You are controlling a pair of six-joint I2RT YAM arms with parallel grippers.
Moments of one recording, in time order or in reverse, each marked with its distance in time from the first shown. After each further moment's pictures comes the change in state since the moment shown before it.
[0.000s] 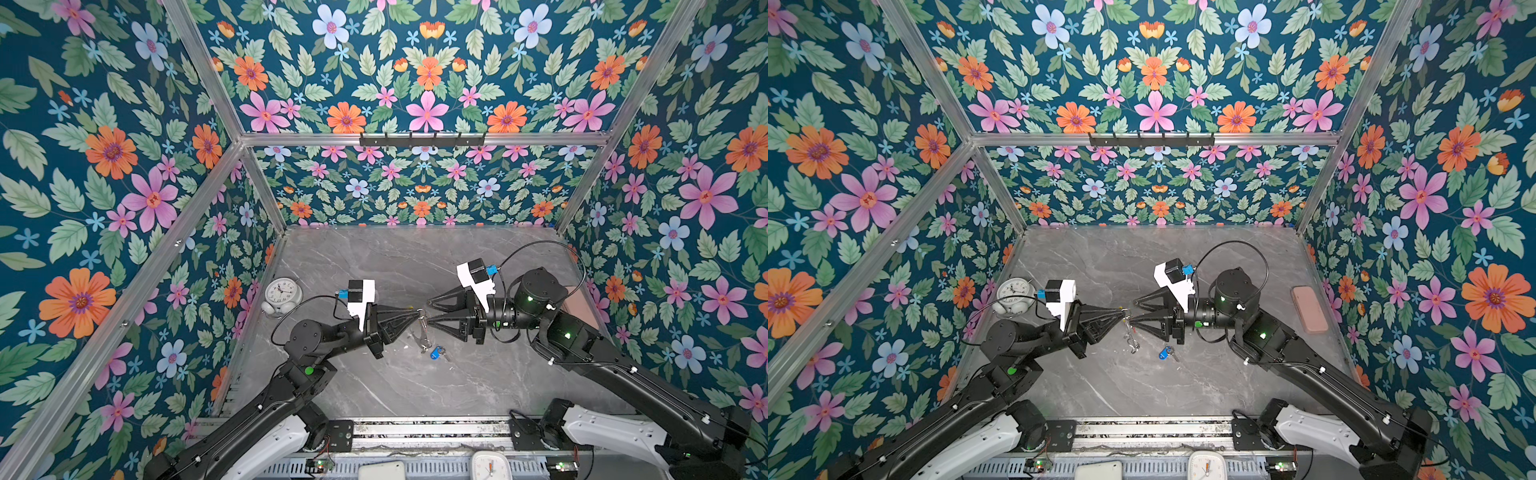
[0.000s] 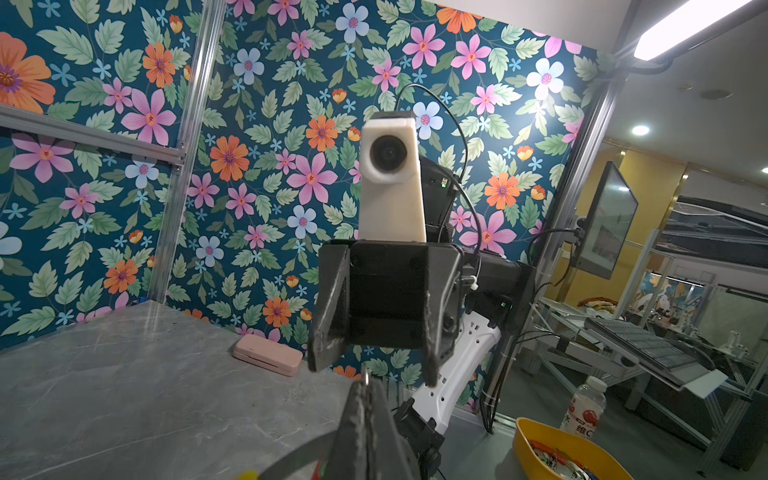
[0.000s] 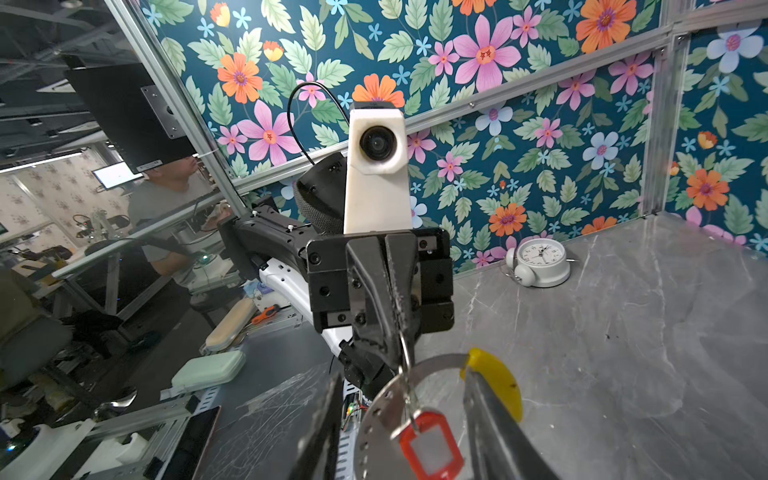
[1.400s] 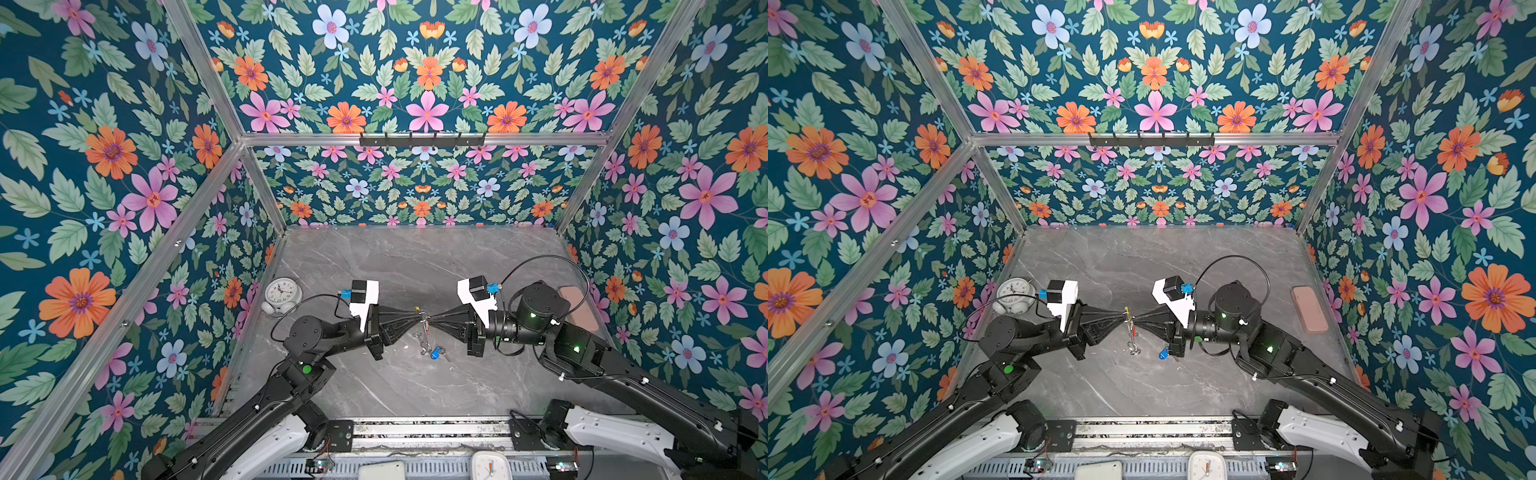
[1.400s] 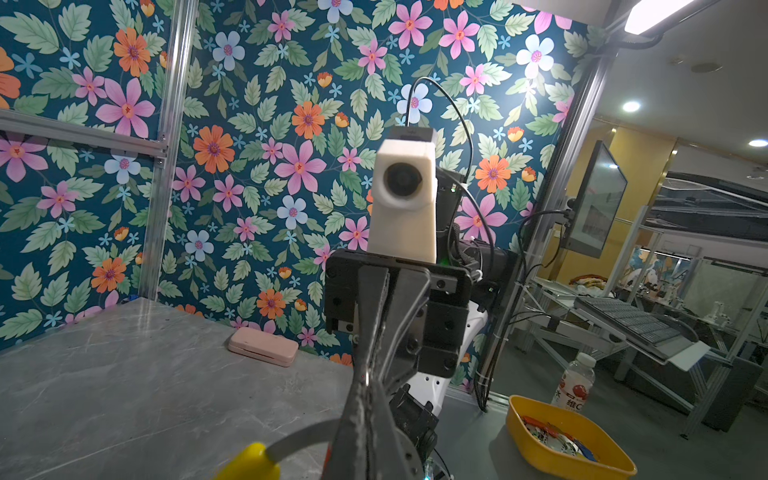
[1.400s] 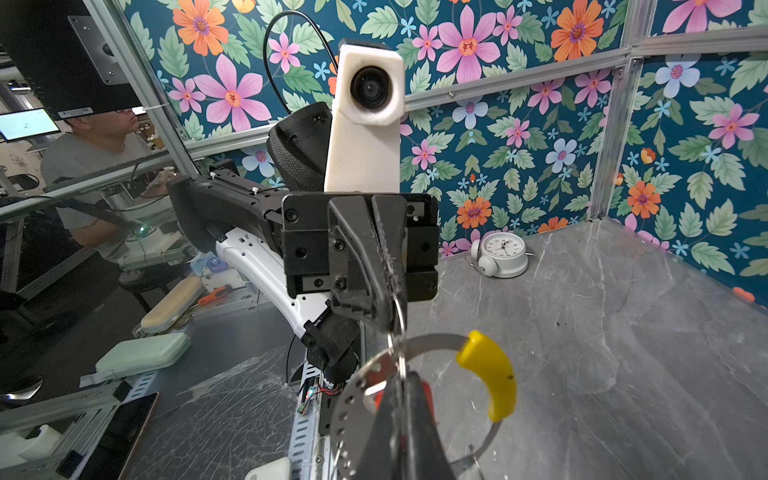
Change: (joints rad) left arm 0.000 0.002 0.045 -0.069 0.054 0.043; right arm 0.101 -0.072 -0.032 -0.099 0.201 -0.165
